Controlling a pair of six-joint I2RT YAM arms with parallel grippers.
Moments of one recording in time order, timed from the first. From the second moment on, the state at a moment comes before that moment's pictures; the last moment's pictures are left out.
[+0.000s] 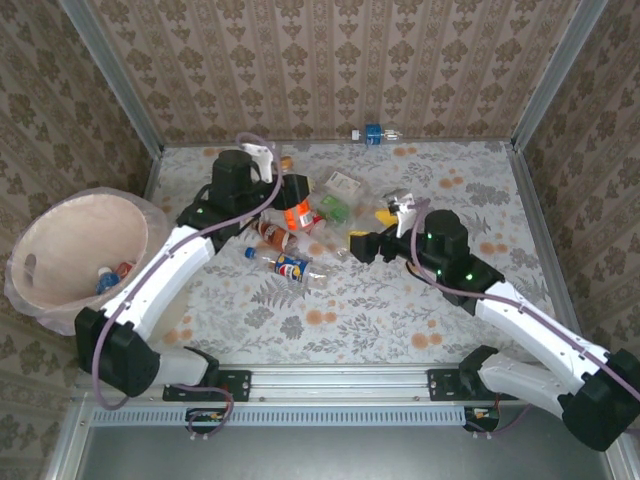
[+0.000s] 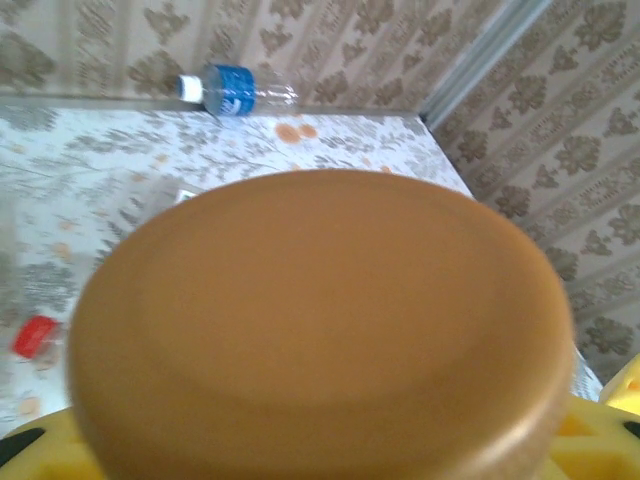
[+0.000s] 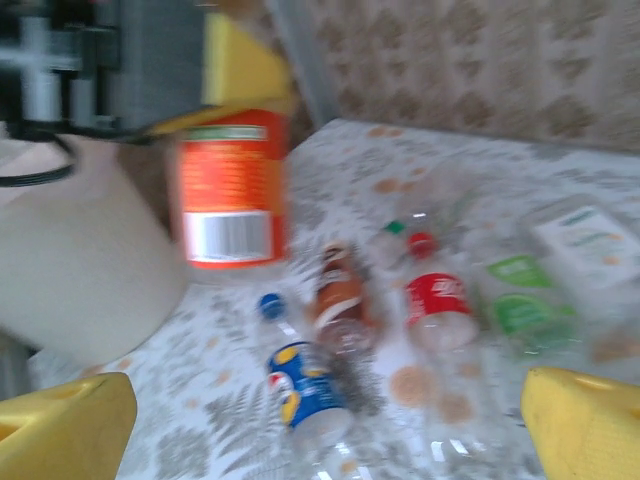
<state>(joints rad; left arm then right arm) -0.50 1.31 1.20 -0.31 0.29 -0.40 0.56 0.99 0.73 0.04 -0.20 0.26</state>
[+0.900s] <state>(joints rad) -0.30 0.93 1.55 -0.76 -0.50 -0.08 0.51 0.97 0.59 0.16 0.20 0.37</state>
